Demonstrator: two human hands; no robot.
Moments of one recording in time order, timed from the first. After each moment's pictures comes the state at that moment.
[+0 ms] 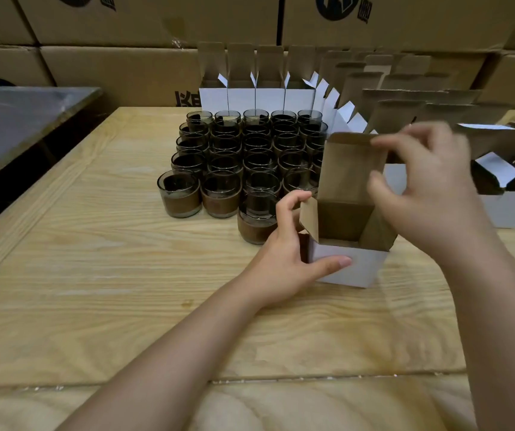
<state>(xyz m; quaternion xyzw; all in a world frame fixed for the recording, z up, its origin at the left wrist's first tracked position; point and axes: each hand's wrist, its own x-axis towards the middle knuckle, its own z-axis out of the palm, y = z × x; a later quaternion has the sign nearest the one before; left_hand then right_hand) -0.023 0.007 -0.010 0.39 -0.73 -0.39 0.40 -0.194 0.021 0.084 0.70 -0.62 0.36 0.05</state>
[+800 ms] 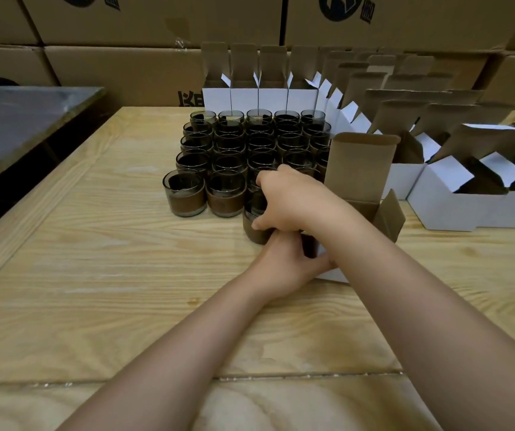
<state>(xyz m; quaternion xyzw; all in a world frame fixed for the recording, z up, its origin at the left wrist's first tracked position) -0.025 0.004 -0.008 0.44 -0.74 -0.37 0.35 -0.079 -0.022 0.089 0.79 -0.60 -0.01 -0.11</state>
